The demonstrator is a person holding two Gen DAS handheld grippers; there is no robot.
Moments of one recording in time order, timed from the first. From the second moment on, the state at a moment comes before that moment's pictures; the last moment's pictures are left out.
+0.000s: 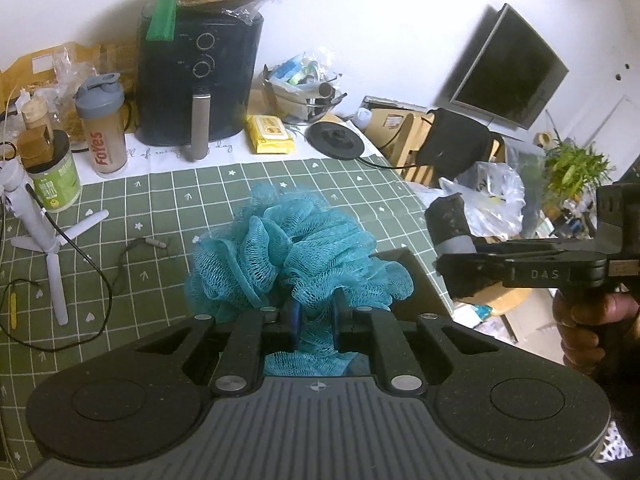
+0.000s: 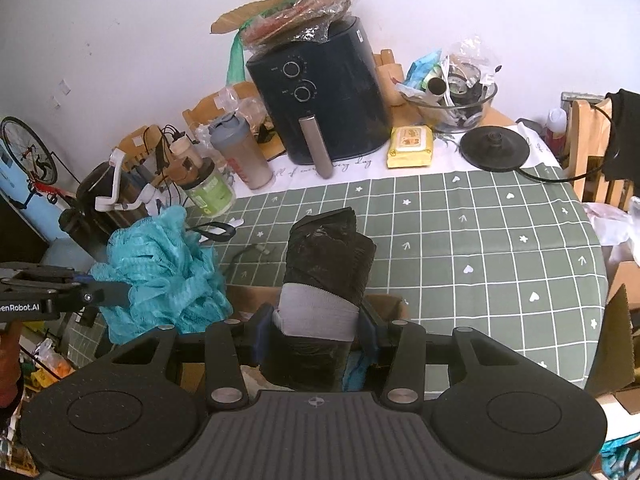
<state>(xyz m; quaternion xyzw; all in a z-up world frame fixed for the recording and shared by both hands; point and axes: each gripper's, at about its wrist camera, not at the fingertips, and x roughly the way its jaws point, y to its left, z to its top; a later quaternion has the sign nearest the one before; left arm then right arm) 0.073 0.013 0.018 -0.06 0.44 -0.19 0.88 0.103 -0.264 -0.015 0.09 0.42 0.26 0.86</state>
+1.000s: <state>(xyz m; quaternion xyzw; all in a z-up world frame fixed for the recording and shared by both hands) 0.047 0.019 -0.038 -0.09 0.48 -0.16 0.86 0.072 -0.260 -0.034 0.10 0.46 0.23 0.85</state>
